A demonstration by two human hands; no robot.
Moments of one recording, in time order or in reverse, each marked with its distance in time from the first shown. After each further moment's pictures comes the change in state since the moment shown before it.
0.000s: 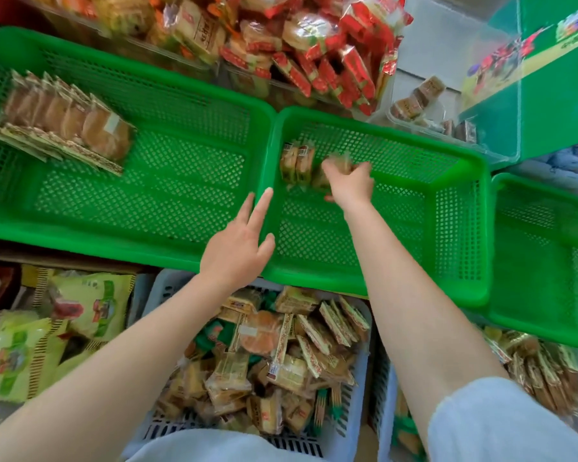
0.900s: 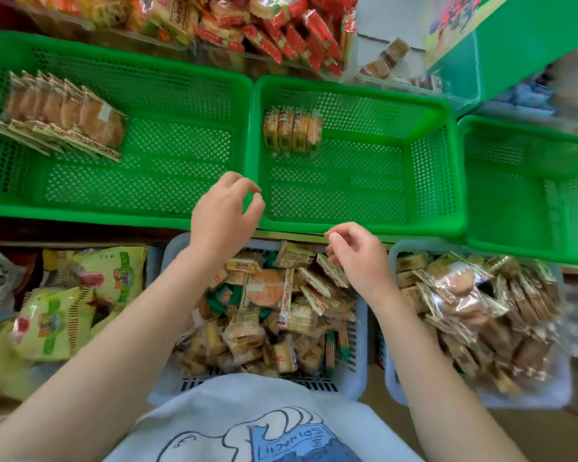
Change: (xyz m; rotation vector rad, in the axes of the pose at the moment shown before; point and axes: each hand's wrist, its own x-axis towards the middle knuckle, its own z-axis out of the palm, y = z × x) left_hand -0.054 0.016 -0.036 -0.052 0.244 0.078; right_hand -0.216 0.104 -0.079 -0.025 -0.172 -0.231
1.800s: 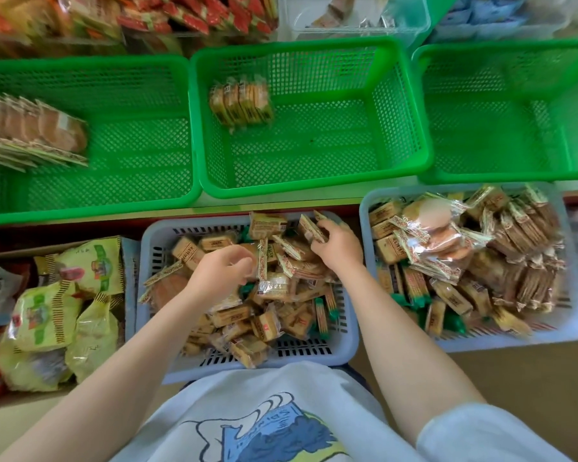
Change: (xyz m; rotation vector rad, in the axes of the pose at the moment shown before) left_hand -0.113 0.030 0.059 -0.215 -0.537 -0.281; right_hand 0.019 0.149 0.014 -0.393 -0.011 0.147
